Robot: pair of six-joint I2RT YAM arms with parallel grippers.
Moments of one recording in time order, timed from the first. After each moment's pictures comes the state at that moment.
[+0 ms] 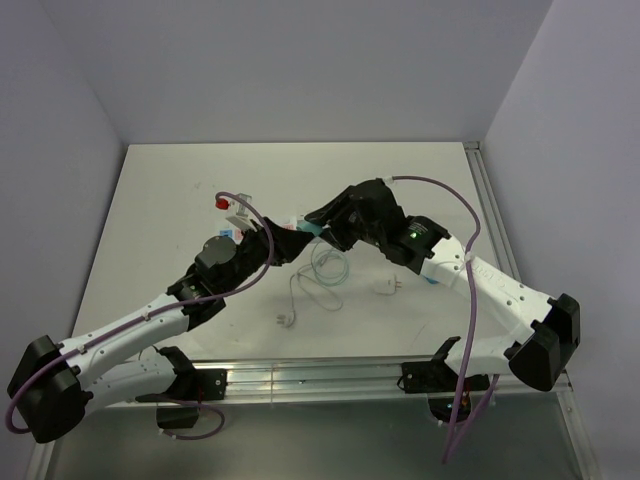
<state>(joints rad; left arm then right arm) -0.81 1.01 0.60 0.39 -0.06 -0.87 0.77 1.26 1.17 -0.48 0.09 1.43</state>
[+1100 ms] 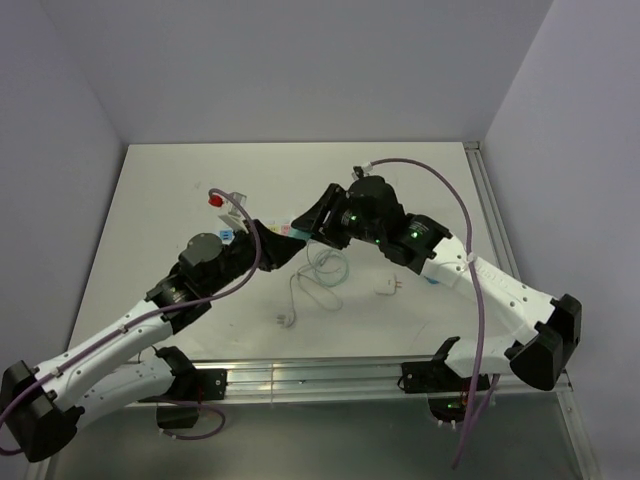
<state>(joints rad) -0.78 0.90 0.66 0.17 0.03 -0.84 0.79 1.27 1.21 -0.43 -0.05 1.17</state>
